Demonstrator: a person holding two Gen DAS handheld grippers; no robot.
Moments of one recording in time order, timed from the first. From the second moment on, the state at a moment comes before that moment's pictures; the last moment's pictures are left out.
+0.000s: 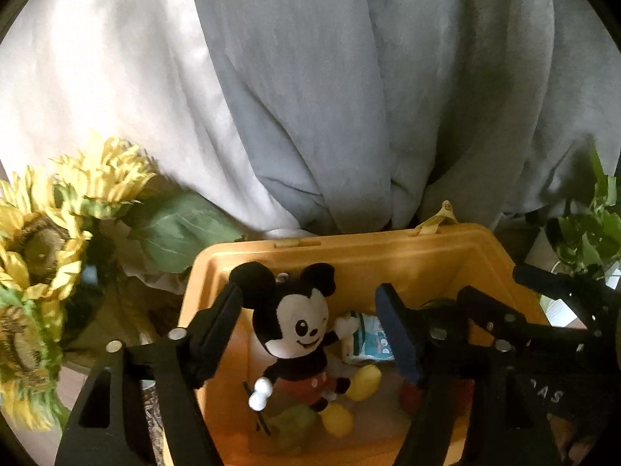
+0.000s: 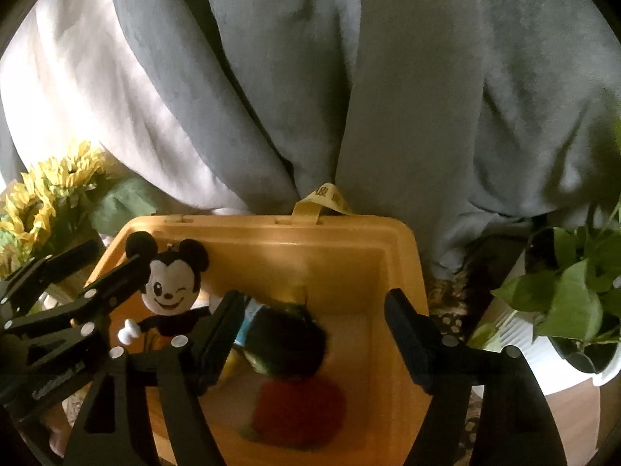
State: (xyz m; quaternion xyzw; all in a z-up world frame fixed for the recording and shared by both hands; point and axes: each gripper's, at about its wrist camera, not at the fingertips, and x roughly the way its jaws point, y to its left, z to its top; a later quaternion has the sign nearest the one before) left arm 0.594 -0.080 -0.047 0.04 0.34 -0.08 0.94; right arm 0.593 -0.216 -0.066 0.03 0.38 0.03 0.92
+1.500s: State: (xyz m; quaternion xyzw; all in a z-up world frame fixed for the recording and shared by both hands) left arm 0.320 0.011 0.043 0.07 0.17 -0.02 0.98; right arm 0.324 -0.148 0.035 0.02 0.23 -0.07 0.97
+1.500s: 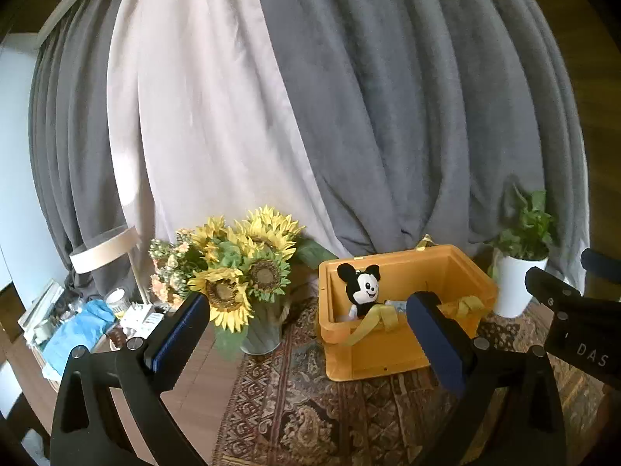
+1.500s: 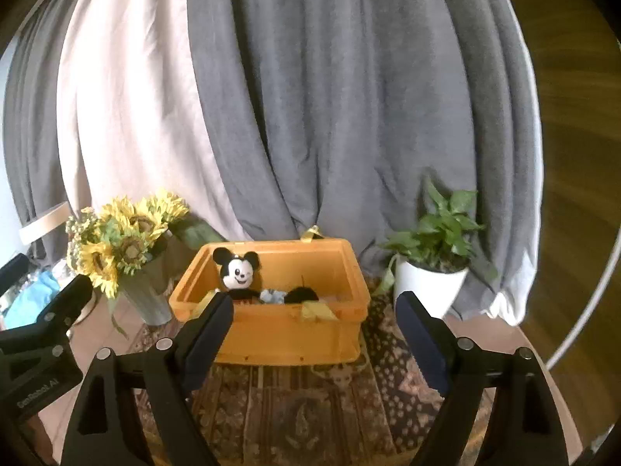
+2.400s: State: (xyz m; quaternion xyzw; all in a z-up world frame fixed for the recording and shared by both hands) left arm 0.154 0.002 0.046 0.05 0.14 -0.01 0.99; right arm 0.158 -0.158 0.041 0.02 0.21 -0.06 0.97
